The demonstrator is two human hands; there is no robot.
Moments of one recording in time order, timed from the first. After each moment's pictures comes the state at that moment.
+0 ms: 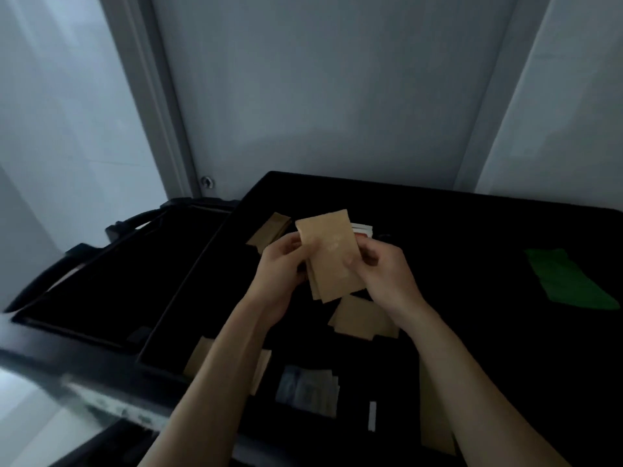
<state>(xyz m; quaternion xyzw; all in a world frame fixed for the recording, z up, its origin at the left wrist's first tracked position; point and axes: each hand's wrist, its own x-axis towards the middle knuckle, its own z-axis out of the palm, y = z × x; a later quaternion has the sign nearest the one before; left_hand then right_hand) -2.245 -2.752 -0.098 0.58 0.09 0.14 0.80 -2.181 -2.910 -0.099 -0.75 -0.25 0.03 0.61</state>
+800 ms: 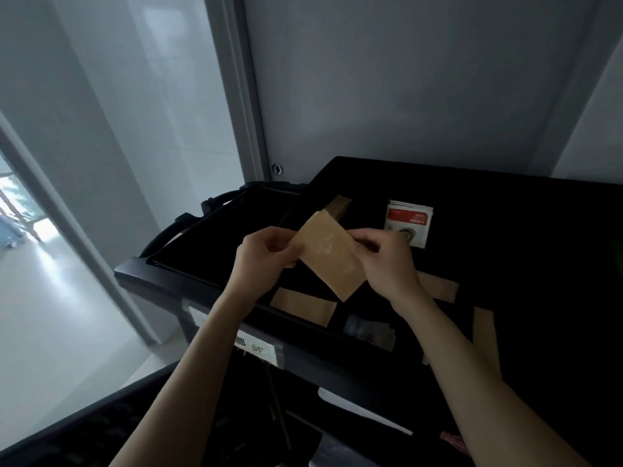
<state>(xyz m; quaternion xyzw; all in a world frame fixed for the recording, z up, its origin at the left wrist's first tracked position) -2.379 -2.682 -0.094 0.78 0.20 0.27 0.53 -2.266 -2.853 -0.104 -0.74 -0.31 0.01 0.60</state>
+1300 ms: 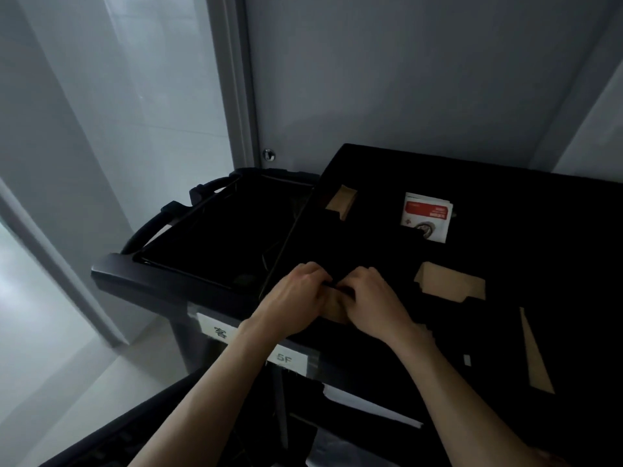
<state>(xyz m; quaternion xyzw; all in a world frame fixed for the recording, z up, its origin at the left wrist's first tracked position) -2.371 -2.647 -0.155 0.98 0.01 0.10 0.19 -2.292 -2.797 -0.169 -0.90 -0.38 0.02 0.21</state>
